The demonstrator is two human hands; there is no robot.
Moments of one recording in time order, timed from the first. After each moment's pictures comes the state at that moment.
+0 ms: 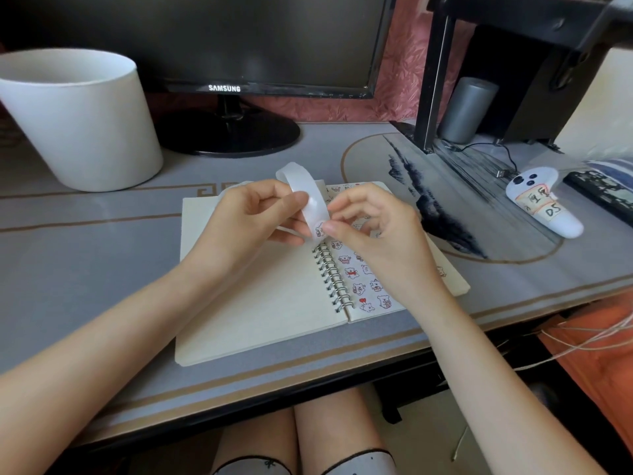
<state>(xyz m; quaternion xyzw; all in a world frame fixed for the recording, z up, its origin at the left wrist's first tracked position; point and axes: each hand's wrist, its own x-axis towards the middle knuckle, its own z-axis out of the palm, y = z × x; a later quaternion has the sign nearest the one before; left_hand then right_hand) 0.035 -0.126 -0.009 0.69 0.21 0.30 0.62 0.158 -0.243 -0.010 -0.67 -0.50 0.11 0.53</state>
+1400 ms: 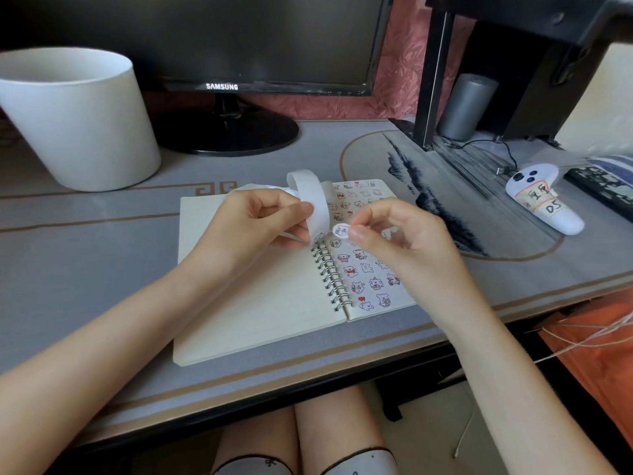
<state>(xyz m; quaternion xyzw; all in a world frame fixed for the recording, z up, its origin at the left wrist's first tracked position) 0.038 -0.127 -0.012 0.70 0.23 0.28 0.62 0.162 -0.271 -0.005 -0.68 -0.48 0.17 0.53</state>
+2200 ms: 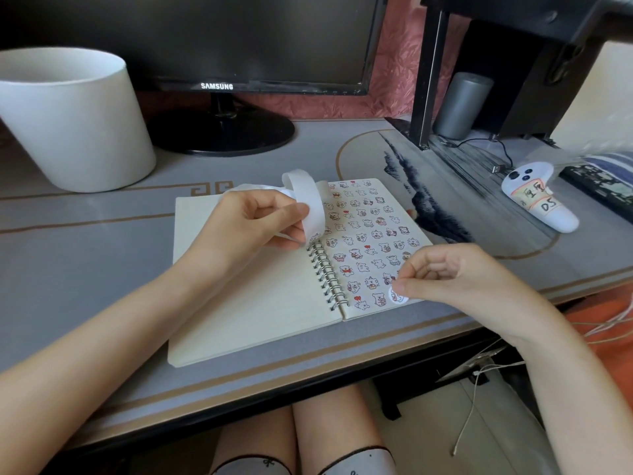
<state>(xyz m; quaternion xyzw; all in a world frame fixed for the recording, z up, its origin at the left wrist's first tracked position) 0.038 -0.127 -0.012 0.70 0.23 0.28 0.61 0.194 -0.319 -0.003 -0.77 -0.40 0.30 0.40</state>
